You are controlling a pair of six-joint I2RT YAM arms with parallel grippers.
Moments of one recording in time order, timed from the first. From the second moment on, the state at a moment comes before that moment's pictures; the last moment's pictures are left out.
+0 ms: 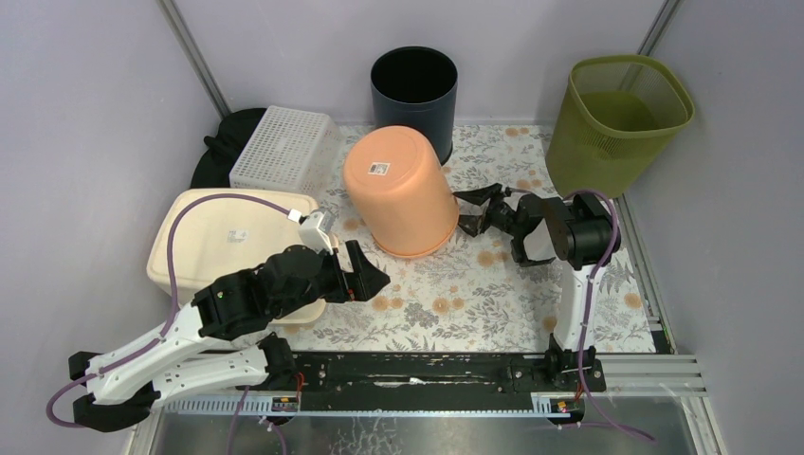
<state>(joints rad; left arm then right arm) -1.09 0.73 0.96 -0.78 -0.27 -0.92 0.15 2.14 0.71 1.30 -0.78 1.84</state>
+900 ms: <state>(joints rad) -1.09 0.74 0.96 -0.78 -0.27 -0.92 0.07 1.84 0.66 0.55 -0.77 1.23</state>
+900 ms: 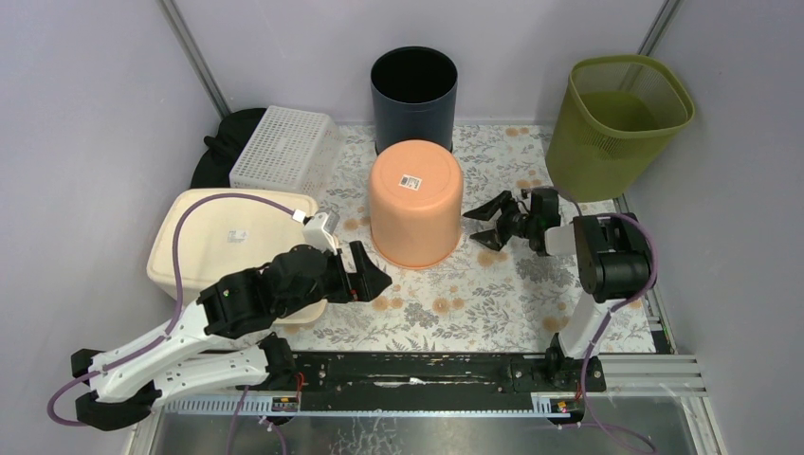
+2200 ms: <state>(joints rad) -1.09 0.70 0.97 -0.78 -0.26 -0.96 0.67 1.15 0.76 -0.52 -0.27 0.44</state>
